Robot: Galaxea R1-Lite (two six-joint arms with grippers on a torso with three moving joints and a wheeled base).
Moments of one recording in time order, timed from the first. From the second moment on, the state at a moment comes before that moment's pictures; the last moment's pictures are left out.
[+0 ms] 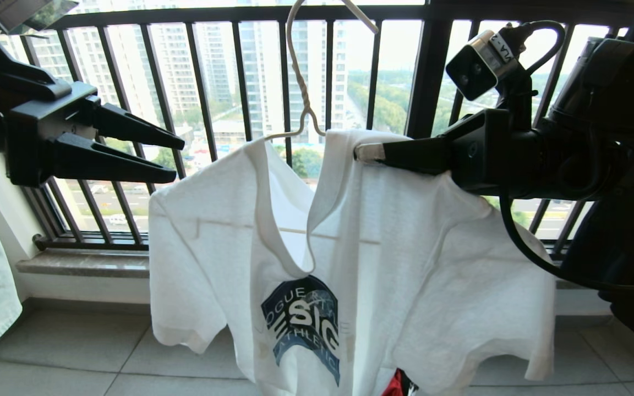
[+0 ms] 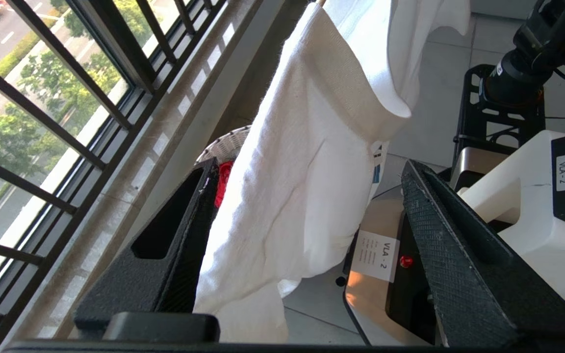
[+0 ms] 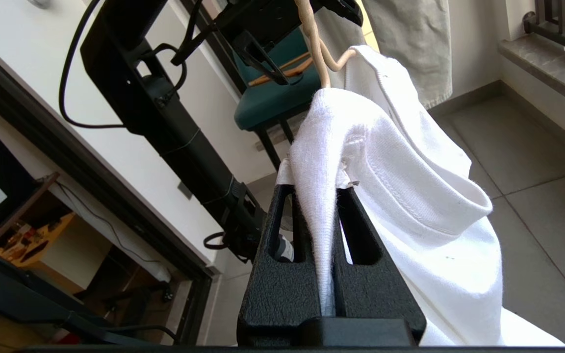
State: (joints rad) left arm -0.07 1.64 -1.96 1.12 -1.04 0.85; right arm 0.47 1.67 -1.17 -0.68 1.05 0.65
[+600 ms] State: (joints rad) left arm -0.13 1.75 -1.96 1.00 -1.04 0.89; right arm 0.46 1.67 -1.17 -0.68 1.05 0.65
